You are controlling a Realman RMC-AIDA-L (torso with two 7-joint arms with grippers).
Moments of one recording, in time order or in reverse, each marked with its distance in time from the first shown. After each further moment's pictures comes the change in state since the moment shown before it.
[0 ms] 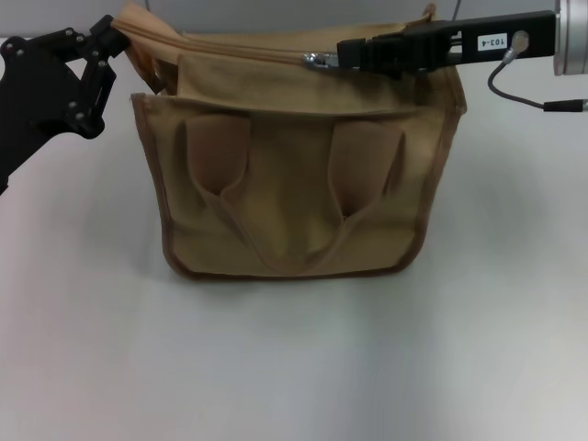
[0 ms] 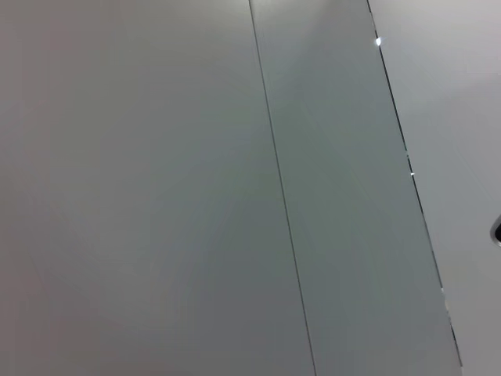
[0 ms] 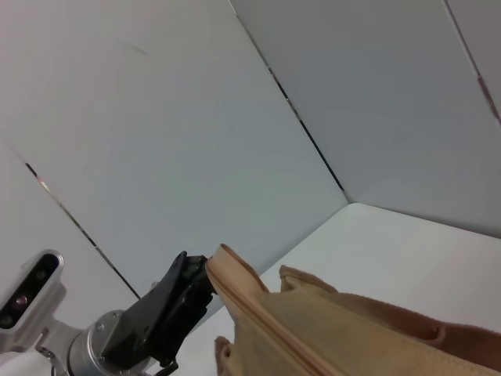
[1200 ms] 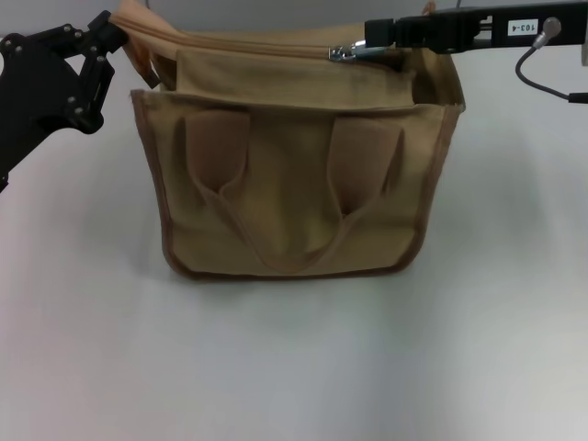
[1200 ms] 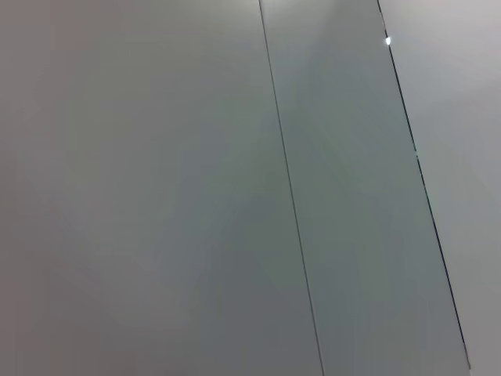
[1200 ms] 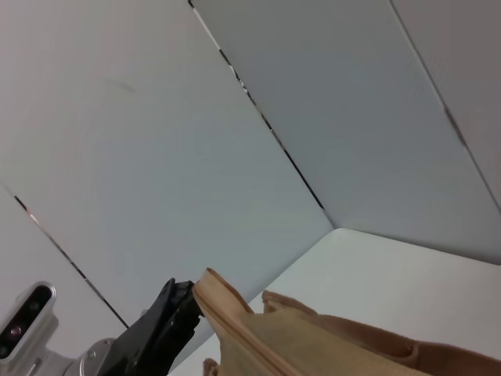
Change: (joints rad) left arm -0.003 -0.001 0.000 -0.002 -0.012 -0.012 -0.006; right arm -0.014 -0.013 0.079 0.006 -0.008 -0.026 0.000
